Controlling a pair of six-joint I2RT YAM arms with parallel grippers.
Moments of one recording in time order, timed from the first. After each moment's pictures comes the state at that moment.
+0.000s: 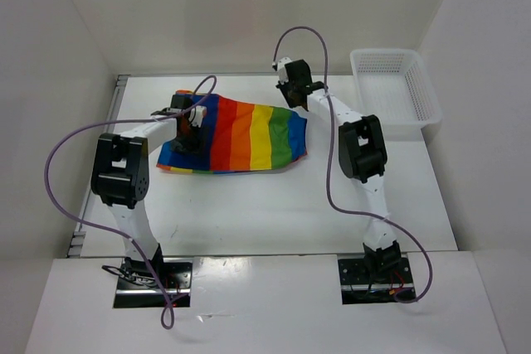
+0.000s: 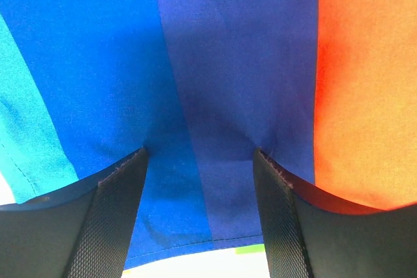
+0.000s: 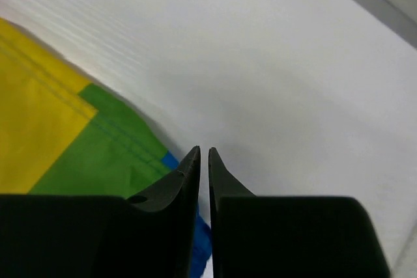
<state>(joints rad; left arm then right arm) -0.11 1.92 1.26 -0.52 0.02 0.05 0.38 2.37 1.98 -0.33 0.15 -0.25</state>
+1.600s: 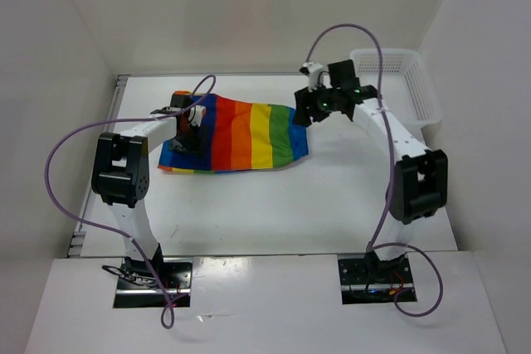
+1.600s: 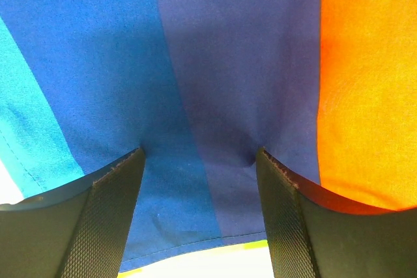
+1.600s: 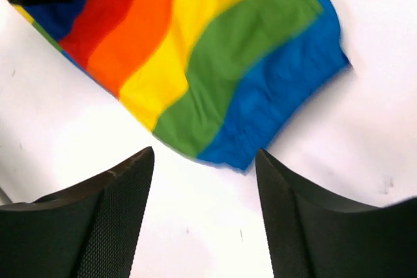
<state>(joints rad) -0.10 1.93 1.29 -0.56 0.02 0.05 0.29 1.75 1.53 -0.58 -0.46 -0.16</state>
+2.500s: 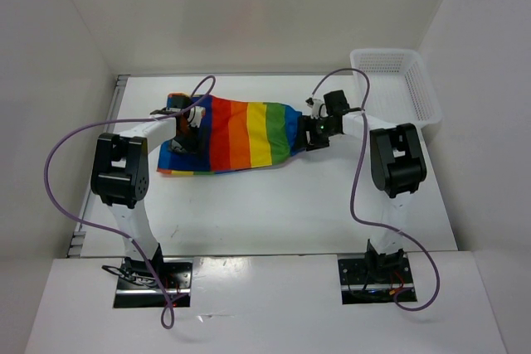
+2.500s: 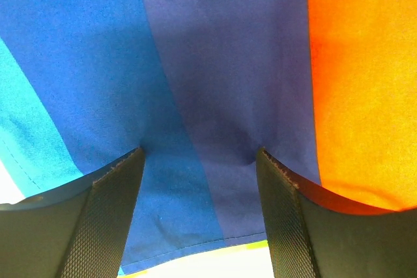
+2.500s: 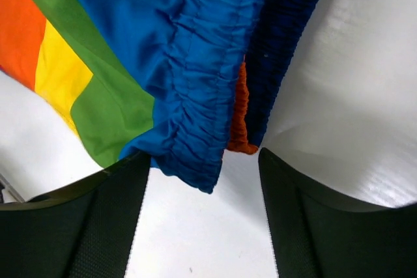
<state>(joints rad) -0.10 1.92 1.28 -0.57 0.00 0.04 0.20 2.00 1.32 -0.38 -0.54 0.10</state>
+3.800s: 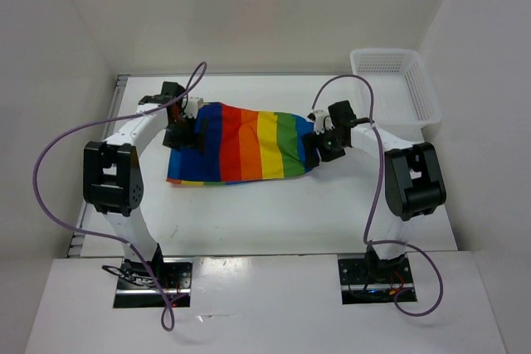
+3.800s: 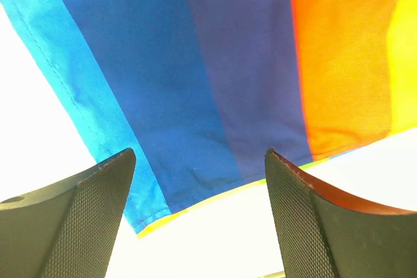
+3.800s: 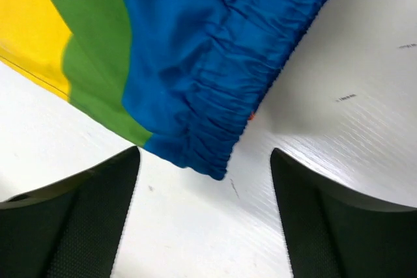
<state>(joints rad) -0.09 1.84 1.41 -0.83 0.16 0.05 0.23 1.75 1.11 -0.49 -0.37 -0.13</state>
